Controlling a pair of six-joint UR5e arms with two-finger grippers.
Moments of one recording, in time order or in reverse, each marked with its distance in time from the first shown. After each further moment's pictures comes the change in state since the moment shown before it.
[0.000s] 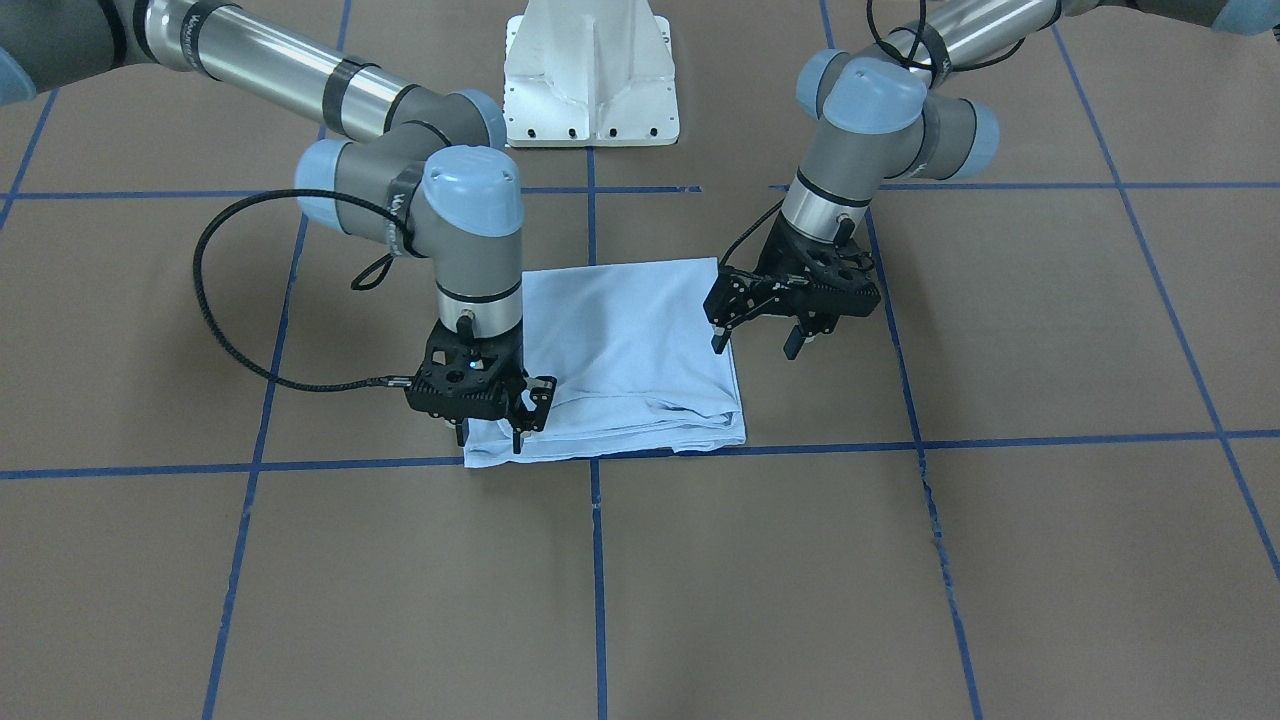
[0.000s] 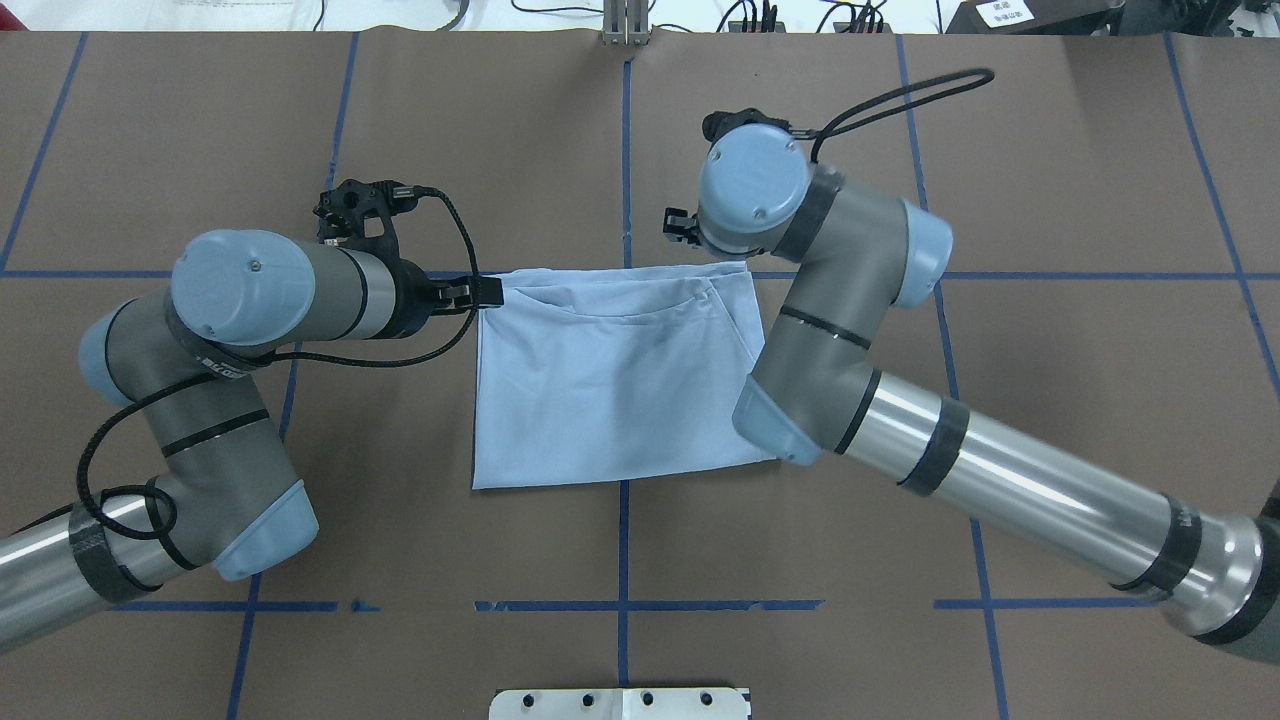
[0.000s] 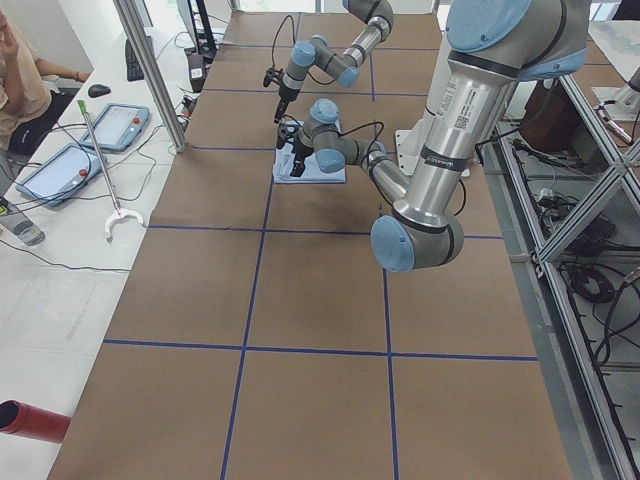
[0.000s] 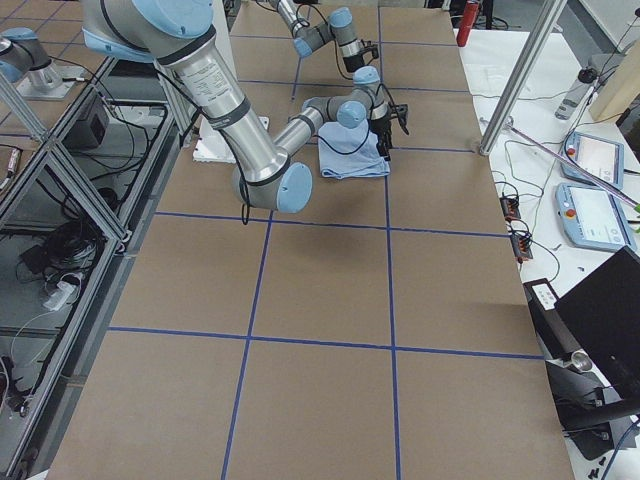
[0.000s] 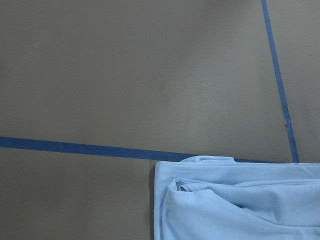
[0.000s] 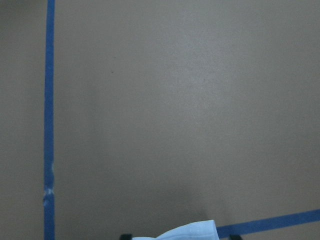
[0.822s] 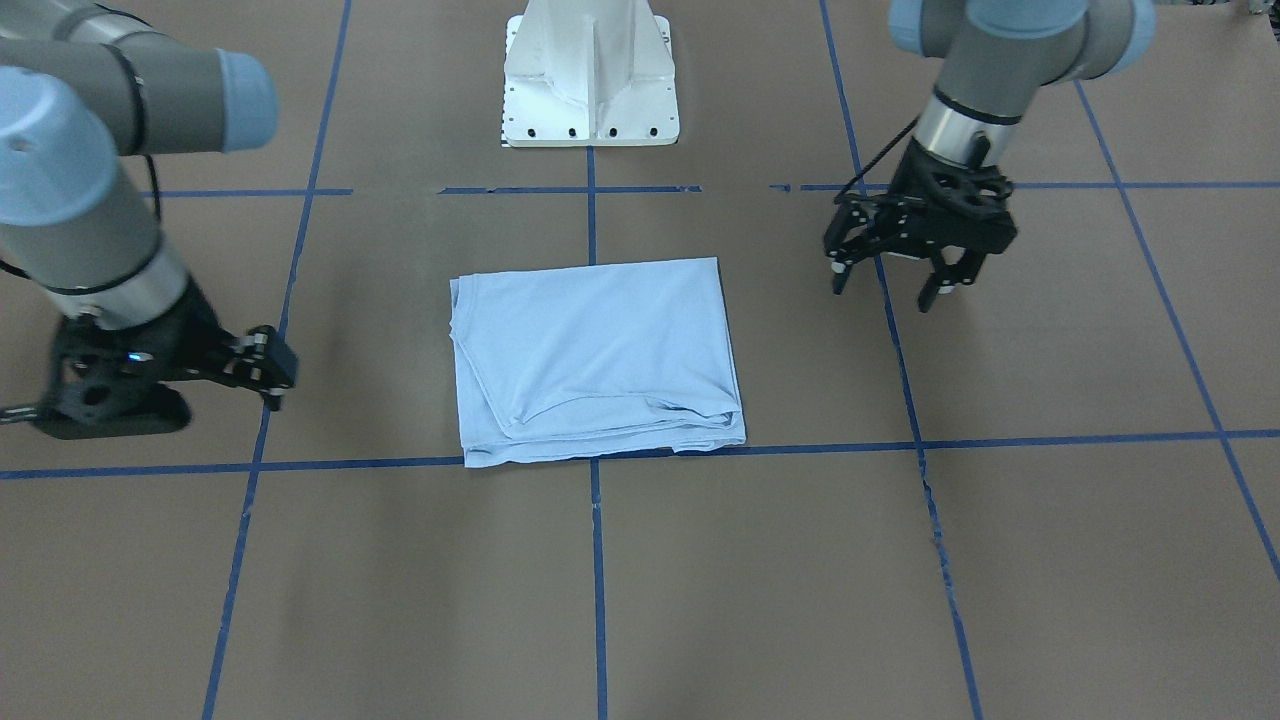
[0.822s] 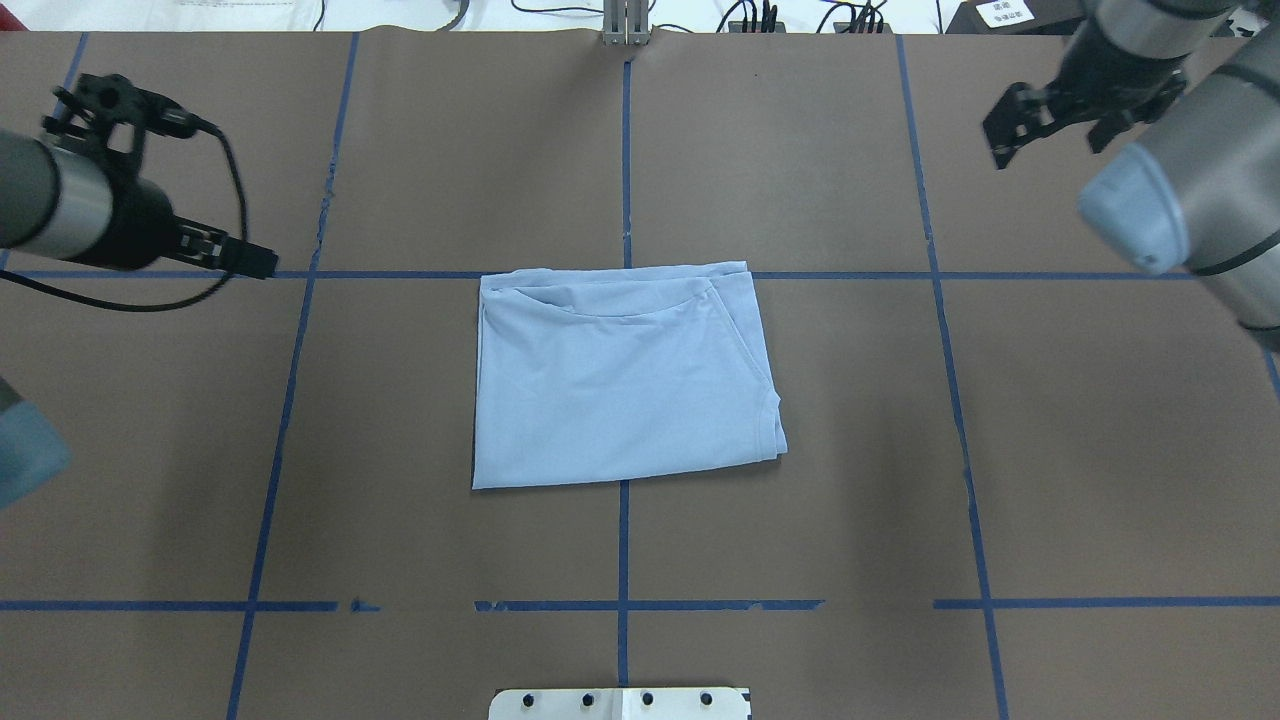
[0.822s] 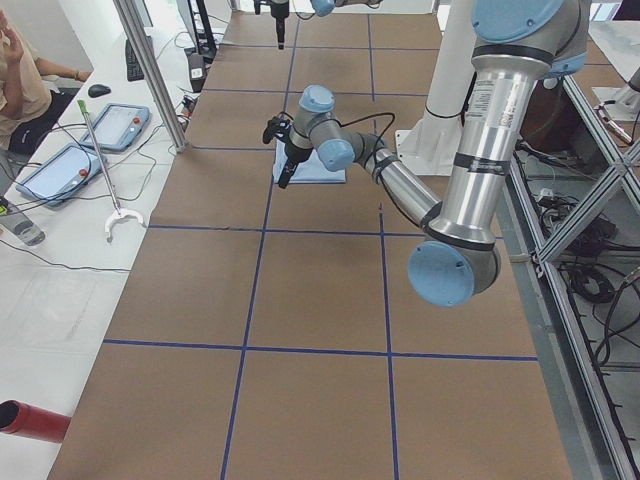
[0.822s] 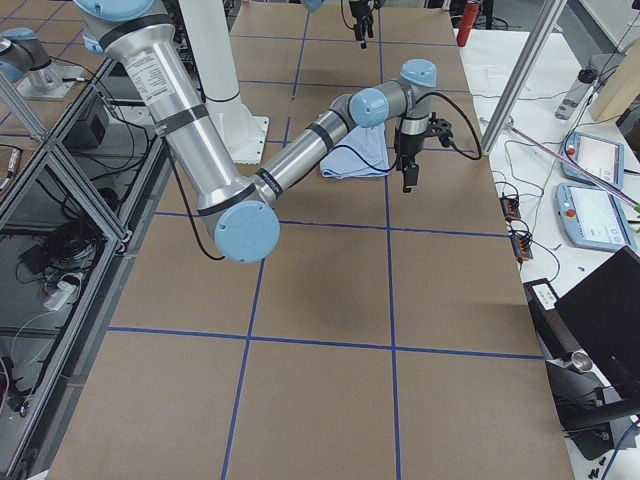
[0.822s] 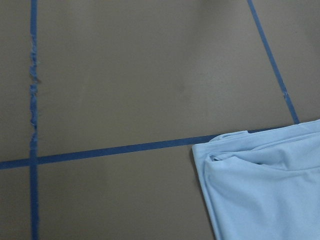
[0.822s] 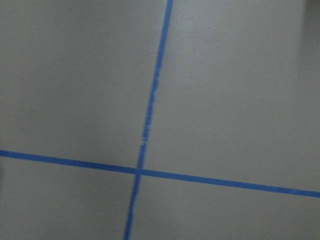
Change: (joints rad) left arm -0.372 0.283 -0.296 0.275 -0.285 0.737; right arm 0.518 -0.311 0.386 -0.507 0.457 -0.891
